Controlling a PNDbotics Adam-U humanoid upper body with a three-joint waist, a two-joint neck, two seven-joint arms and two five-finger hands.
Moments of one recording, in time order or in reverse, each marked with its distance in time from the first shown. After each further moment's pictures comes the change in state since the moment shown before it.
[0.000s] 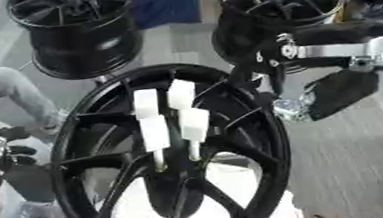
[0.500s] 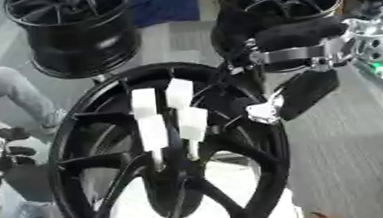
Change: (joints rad) left arm -0.001 0.000 -0.006 0.000 -0.004 -0.001 -0.004; right arm -0.090 0.126 0.046 0.089 0.148 -0.082 0.069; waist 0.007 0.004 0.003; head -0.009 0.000
